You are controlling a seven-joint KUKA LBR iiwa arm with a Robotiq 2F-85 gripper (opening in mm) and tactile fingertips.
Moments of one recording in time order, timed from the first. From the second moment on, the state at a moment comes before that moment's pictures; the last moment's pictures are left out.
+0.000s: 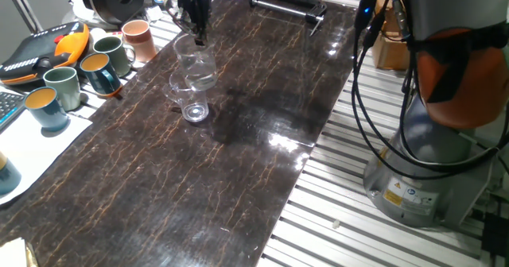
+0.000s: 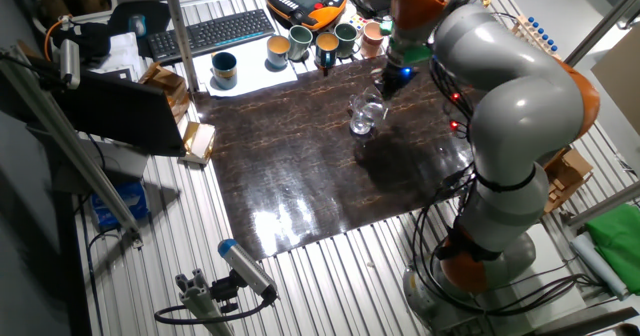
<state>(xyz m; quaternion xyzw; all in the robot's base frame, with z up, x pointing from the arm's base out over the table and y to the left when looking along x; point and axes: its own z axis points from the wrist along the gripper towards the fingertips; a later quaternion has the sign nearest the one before) 0.523 0.004 0.265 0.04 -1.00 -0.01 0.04</state>
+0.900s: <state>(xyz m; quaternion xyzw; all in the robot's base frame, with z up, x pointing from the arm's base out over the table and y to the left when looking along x) 0.523 0.005 0.265 -0.06 -1.00 0.00 0.03</state>
